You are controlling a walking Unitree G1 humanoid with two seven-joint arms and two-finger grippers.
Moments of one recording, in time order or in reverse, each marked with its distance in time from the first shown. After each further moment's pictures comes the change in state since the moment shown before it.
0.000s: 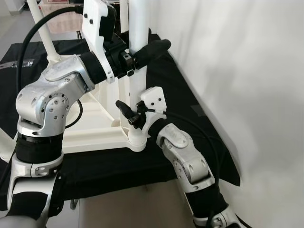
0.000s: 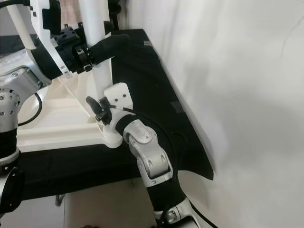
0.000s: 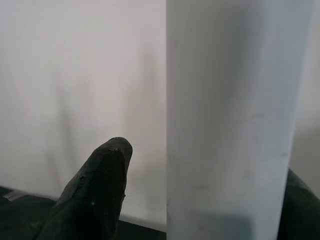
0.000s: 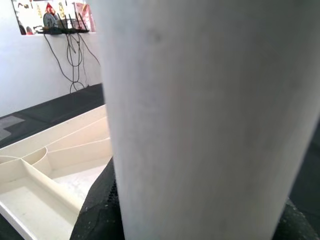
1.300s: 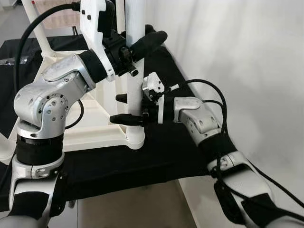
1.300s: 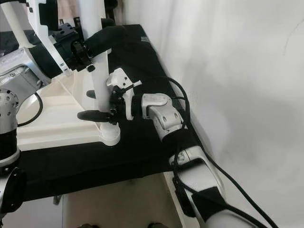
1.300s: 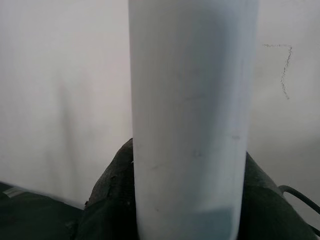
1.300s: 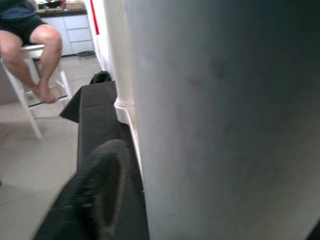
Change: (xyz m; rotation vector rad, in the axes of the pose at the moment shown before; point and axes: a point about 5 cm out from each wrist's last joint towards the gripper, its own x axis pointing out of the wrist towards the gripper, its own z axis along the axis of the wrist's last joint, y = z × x) left arm 0.001 -0.011 0.004 -0.029 -0.032 -0.043; right arm 0.023 -0.047 0.024 -0.035 0.079 0.785
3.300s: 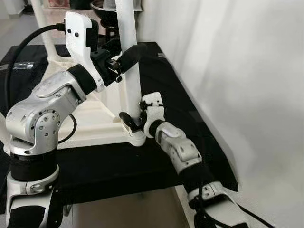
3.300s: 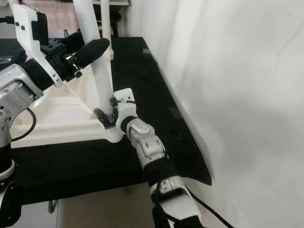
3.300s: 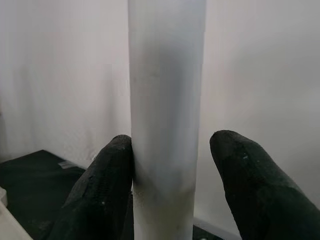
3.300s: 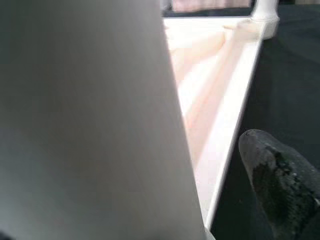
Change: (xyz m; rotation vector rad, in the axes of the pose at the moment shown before) left arm -0.025 0.010 -0.009 0.006 0.042 0.203; right arm 0.019 -0.004 -0.046 0.245 -0.004 -0.795
